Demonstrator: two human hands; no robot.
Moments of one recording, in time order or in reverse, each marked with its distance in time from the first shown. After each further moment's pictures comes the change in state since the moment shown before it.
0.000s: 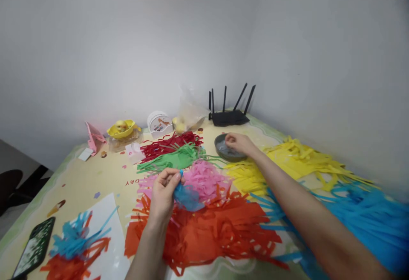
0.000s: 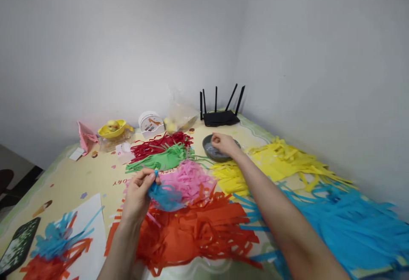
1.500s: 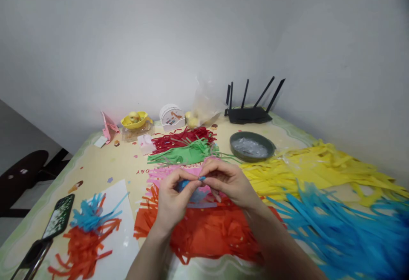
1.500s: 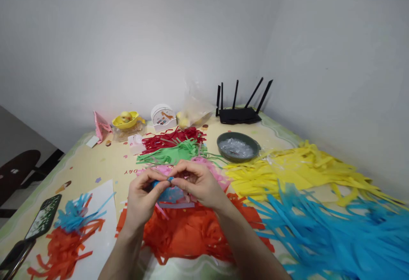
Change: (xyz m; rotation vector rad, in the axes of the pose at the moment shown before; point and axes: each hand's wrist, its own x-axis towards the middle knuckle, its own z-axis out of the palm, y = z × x) left_hand -0.031 0.020 0.003 0.422 -0.035 0.347; right_hand -0.139 -0.137 0.049 1.263 -0.322 -0.496
